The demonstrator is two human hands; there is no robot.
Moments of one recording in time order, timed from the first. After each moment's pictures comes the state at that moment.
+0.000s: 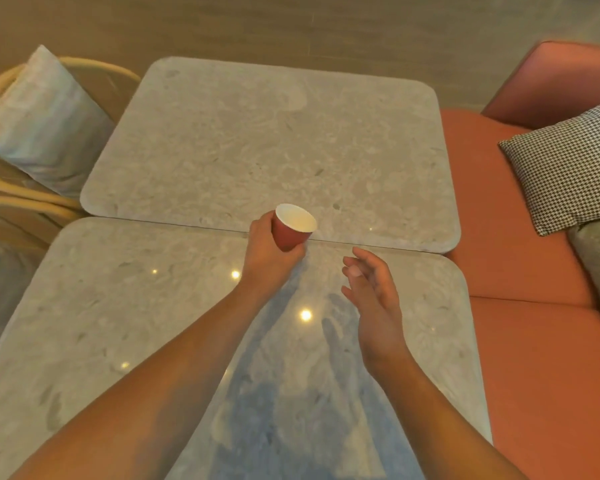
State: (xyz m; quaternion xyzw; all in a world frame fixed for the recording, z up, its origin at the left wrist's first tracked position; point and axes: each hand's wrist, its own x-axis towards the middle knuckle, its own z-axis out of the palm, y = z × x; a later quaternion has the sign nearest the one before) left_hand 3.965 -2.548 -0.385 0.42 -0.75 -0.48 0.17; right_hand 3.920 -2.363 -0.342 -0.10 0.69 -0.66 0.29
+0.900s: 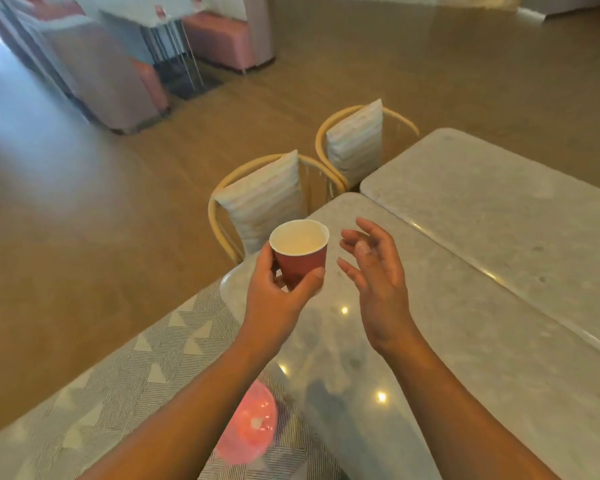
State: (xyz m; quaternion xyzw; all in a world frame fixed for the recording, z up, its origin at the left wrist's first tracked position) left_hand 4.364 -2.371 -0.176 0.53 -0.51 -0.43 0.53; right_hand 4.214 -2.373 -0.177 -0.44 0.49 -0.60 0.46
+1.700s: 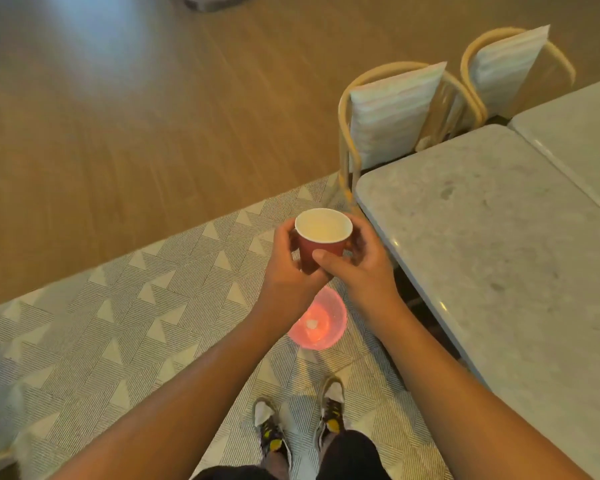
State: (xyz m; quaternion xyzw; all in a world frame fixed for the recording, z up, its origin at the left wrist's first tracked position) left_hand 4.687 -2.197 -0.272 0.58 -0.43 -0.44 0.54; right_hand 4.554 -2.228 -0.254 -0.52 0.49 -0.41 0.57
